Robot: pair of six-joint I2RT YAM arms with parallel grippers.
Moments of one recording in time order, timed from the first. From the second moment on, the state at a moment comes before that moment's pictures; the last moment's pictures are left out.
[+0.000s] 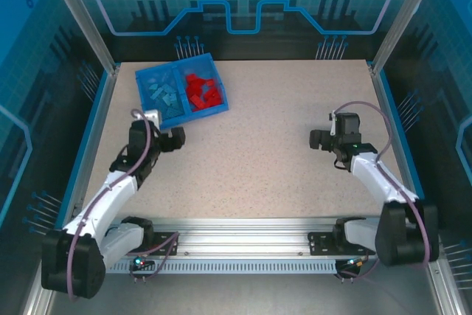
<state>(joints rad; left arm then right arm) -0.12 0.99 0.54 -0.15 -0.08 -0.26 0.04 1.24 0.66 -0.26 0.10 0.10</state>
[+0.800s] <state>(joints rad) -0.01 1.48 0.47 0.44 0.09 -0.08 0.07 1.51 0.41 0.63 0.02 -0.05</state>
